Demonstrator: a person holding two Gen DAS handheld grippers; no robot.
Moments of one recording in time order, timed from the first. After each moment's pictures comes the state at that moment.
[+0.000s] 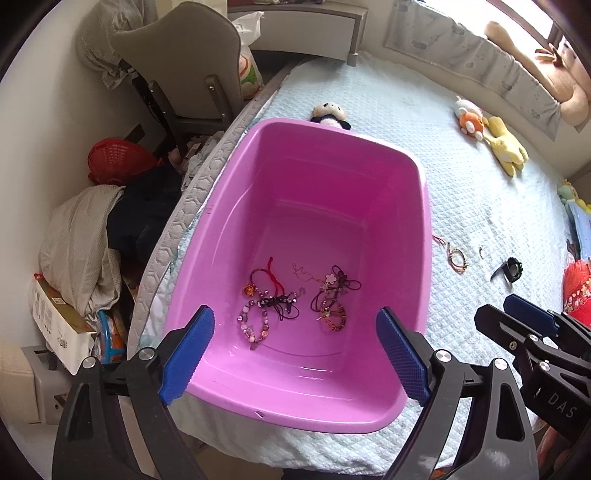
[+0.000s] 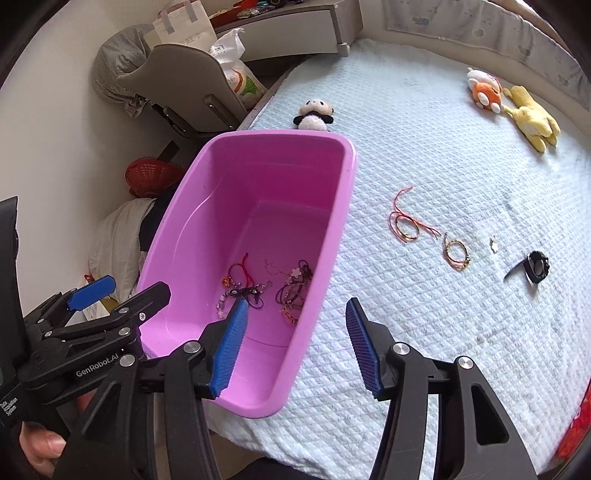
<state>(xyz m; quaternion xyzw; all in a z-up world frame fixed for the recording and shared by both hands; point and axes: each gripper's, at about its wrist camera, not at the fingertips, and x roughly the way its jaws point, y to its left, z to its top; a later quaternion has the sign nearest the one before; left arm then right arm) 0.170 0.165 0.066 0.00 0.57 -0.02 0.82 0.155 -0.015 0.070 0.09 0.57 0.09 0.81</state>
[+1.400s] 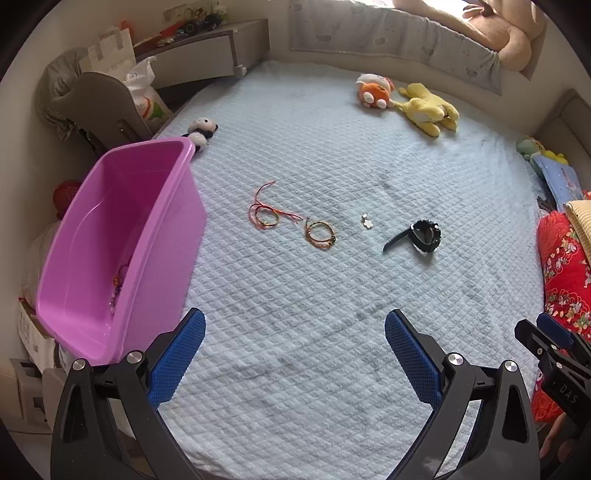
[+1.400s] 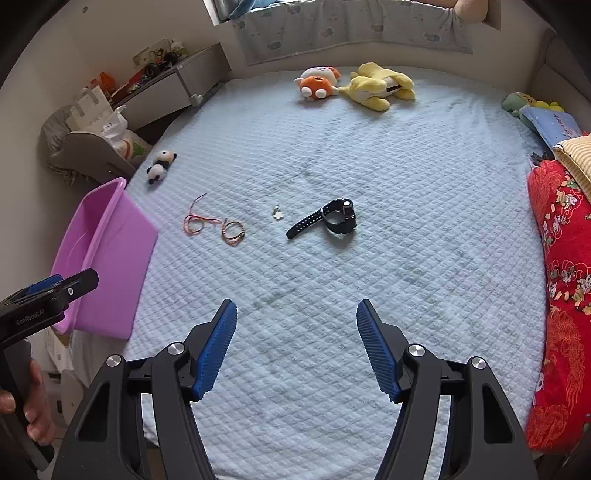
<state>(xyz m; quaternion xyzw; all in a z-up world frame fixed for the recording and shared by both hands) 0.080 -0.144 0.036 0.05 0.52 -0.06 0.85 -0.007 -0.380 0.027 0.14 0.50 -0.03 0.85</state>
